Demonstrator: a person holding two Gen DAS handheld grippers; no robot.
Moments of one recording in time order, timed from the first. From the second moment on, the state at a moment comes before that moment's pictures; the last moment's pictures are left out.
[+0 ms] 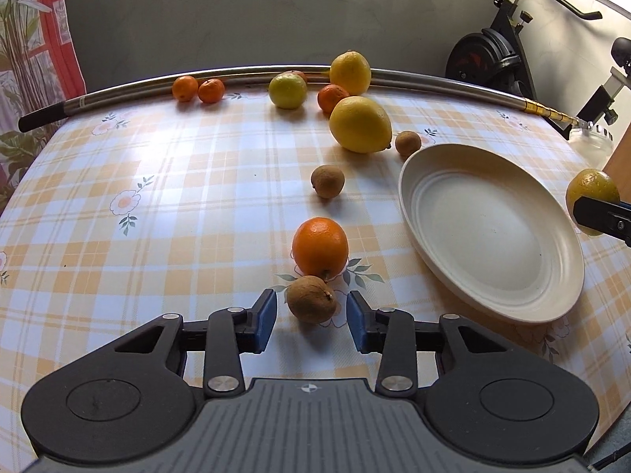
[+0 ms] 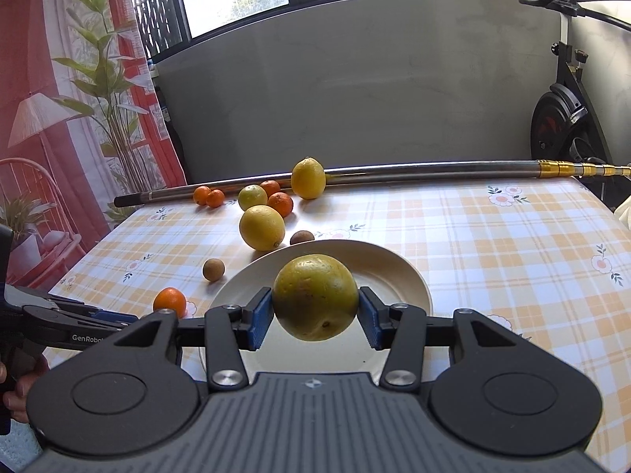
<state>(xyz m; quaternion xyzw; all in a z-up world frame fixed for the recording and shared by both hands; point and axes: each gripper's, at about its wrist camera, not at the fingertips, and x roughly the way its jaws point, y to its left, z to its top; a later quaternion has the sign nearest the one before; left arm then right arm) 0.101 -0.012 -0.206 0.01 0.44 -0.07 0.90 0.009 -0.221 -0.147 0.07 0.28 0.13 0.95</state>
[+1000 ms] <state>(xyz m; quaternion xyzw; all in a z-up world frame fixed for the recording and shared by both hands) 0.093 -0.037 -0.165 0.04 0.37 -0.11 0.92 0.018 -0.238 -0.149 0.08 0.29 0.11 0.95</state>
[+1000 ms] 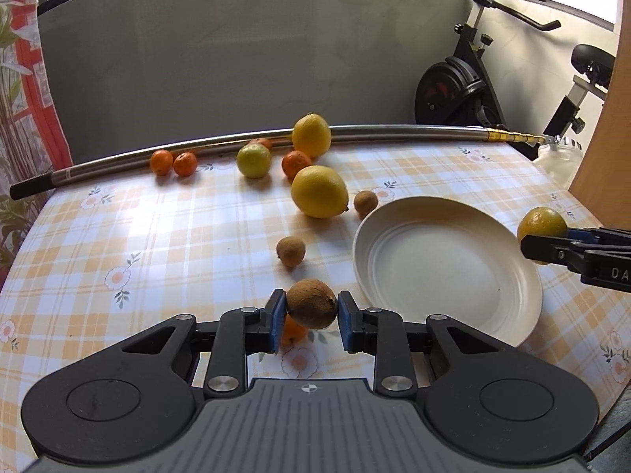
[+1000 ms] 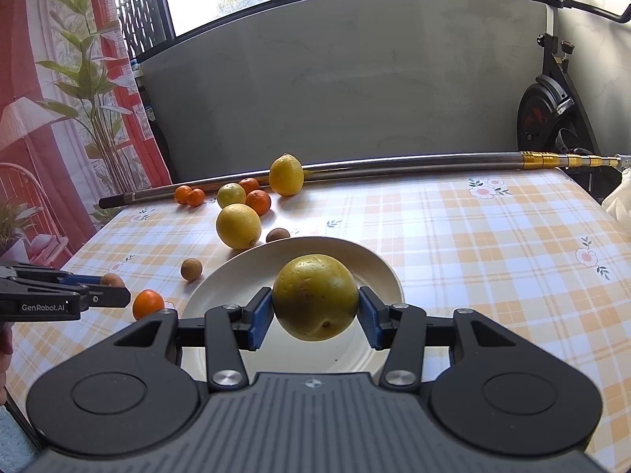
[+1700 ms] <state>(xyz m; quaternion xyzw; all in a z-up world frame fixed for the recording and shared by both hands) 0.155 -0.104 -0.206 0.10 0.40 -0.17 0.90 0.076 -0.247 -0.178 0.03 0.33 0.12 0.94</state>
